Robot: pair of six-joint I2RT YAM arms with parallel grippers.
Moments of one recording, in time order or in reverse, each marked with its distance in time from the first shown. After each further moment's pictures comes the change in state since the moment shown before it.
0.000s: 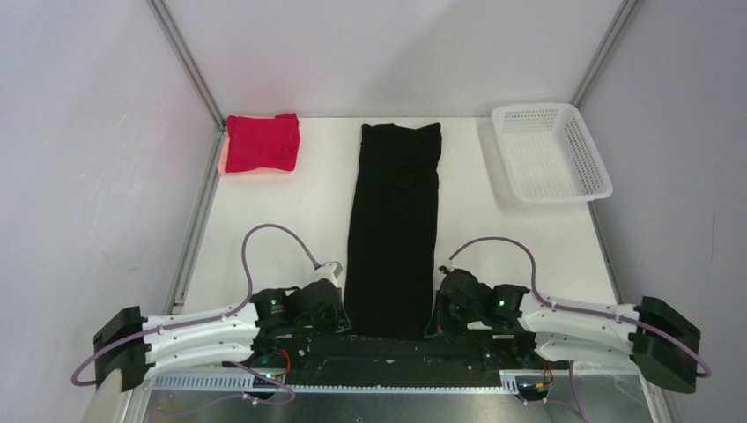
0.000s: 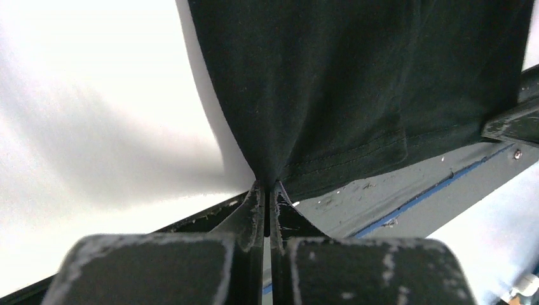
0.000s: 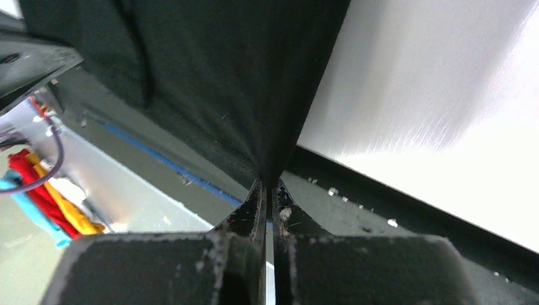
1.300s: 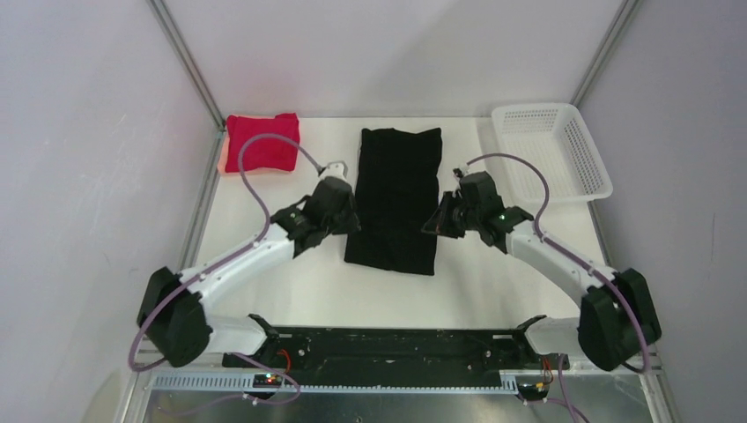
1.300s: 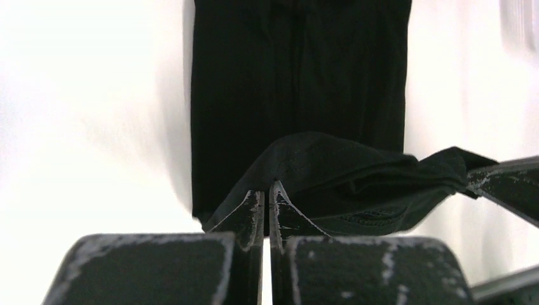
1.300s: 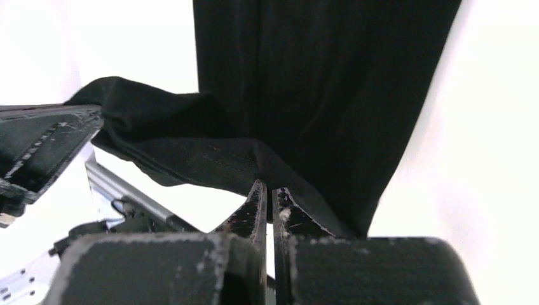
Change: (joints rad) left arm 0.425 0.430 0.628 -0.001 -0.148 0.378; right arm -0.578 0.250 0.483 0.018 -0.110 -0.408
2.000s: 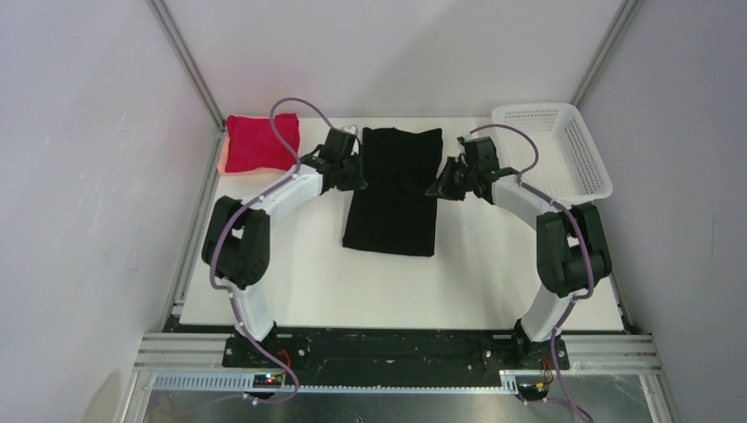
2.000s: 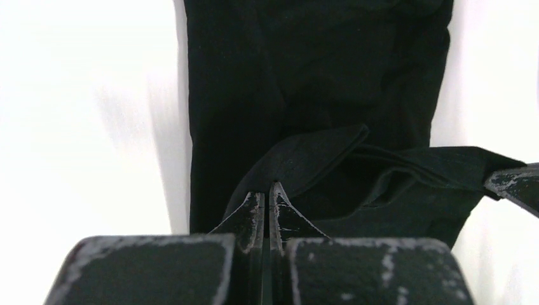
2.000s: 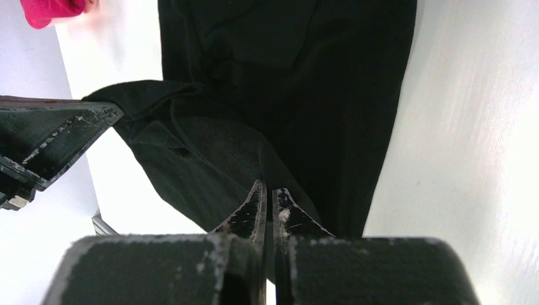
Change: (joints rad) left arm 0.257 0.572 0.481 0.031 0.237 0.200; right arm -0.224 0.458 0.323 0.101 -0.110 -0.103
